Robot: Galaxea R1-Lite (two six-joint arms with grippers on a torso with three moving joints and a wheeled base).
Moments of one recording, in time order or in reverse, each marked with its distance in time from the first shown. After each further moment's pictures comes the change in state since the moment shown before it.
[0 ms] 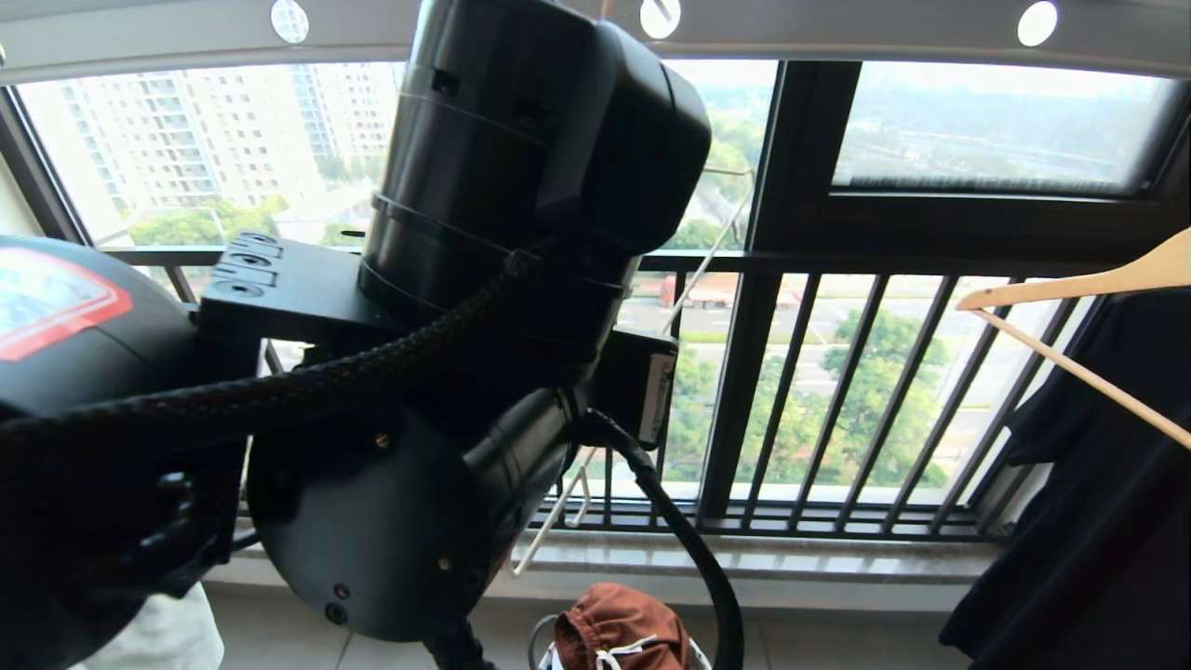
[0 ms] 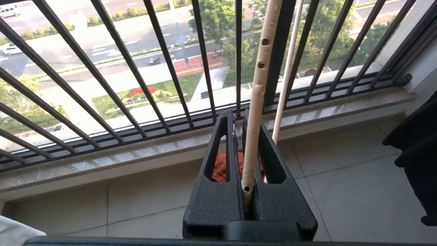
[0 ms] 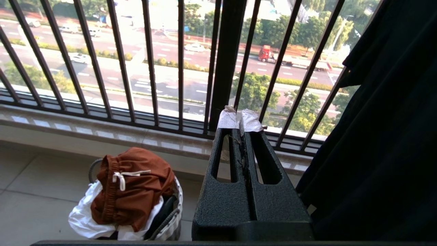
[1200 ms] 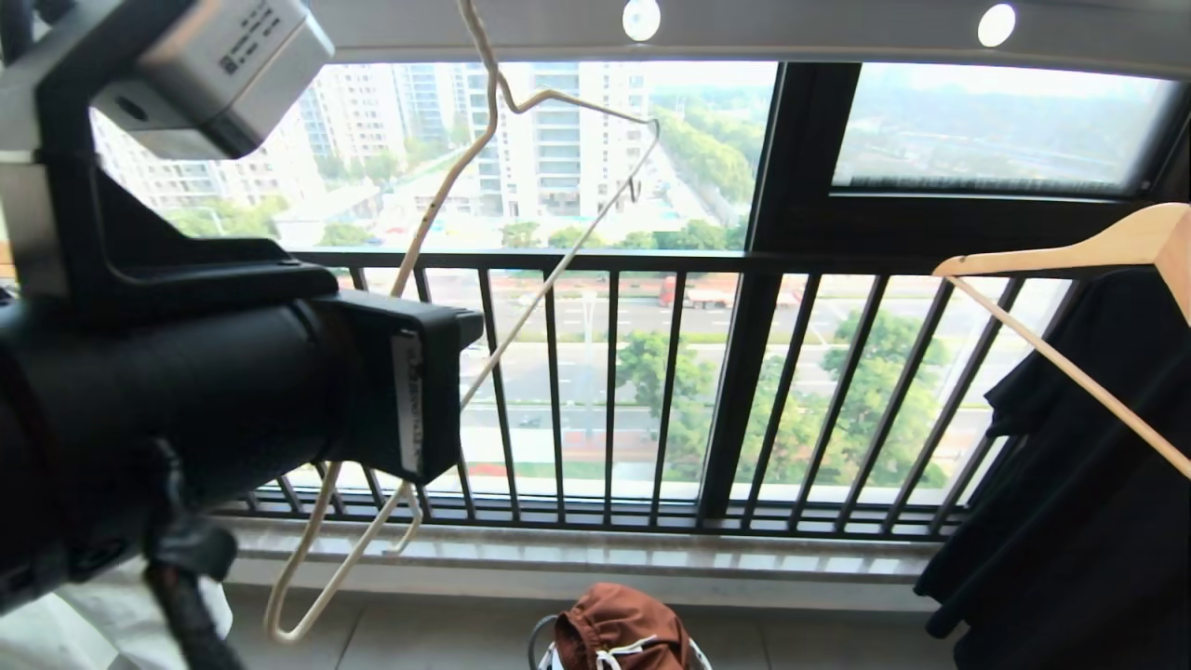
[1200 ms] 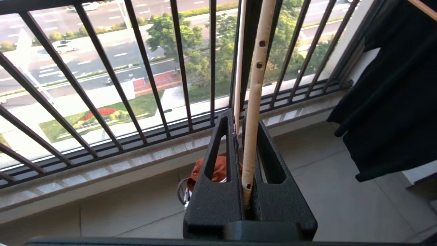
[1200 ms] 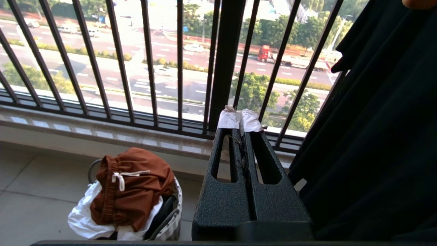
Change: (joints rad) left arm -0.002 -0.341 0.200 0.005 -0.132 0.035; right arm 0.000 0.000 0.000 0.000 0.000 0.000
